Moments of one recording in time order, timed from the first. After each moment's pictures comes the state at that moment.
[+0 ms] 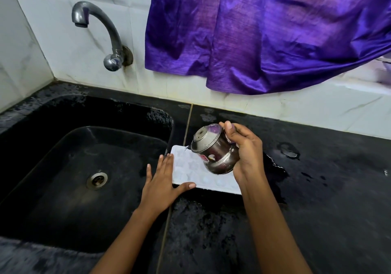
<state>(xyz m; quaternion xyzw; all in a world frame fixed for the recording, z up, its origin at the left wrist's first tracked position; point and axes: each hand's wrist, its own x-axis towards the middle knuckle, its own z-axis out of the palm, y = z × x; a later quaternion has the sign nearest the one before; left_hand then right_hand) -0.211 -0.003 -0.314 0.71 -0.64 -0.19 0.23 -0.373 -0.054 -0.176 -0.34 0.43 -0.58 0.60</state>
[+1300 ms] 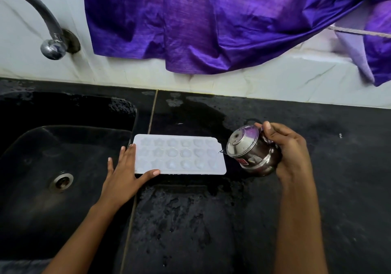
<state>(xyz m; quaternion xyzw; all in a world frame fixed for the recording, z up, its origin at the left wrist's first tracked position) -0.210 -0.005 -0.318 0.71 -0.64 -0.19 0.23 -0.527 -0.032 -0.177 -0.35 0.52 -0.60 0.49</state>
